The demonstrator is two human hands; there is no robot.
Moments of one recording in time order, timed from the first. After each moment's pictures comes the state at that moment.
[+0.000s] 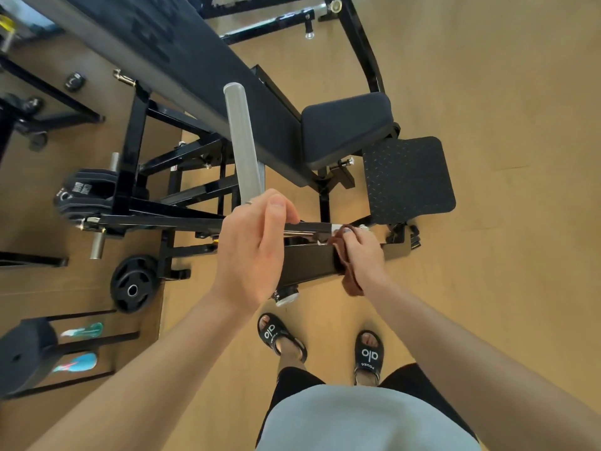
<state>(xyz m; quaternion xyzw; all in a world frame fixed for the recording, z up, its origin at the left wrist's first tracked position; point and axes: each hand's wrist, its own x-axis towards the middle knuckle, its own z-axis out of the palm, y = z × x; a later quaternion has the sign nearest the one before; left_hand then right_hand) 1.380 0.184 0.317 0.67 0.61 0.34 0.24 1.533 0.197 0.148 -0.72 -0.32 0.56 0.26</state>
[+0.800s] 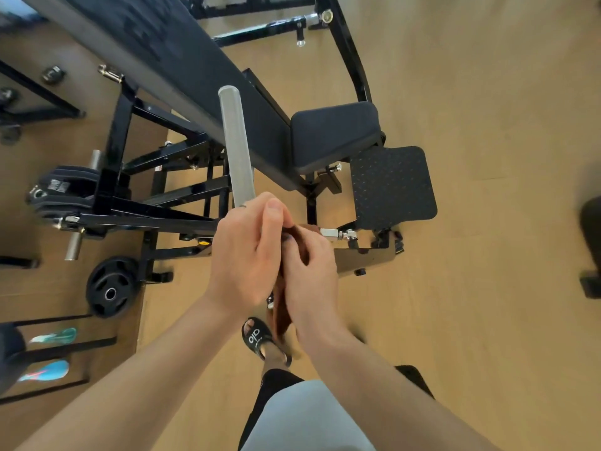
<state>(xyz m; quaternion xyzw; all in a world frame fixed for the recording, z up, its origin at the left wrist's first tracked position) 1.381 0.183 0.320 0.67 0.61 0.35 0.25 1.466 0.148 0.260 -0.61 -0.33 0.57 0.44</state>
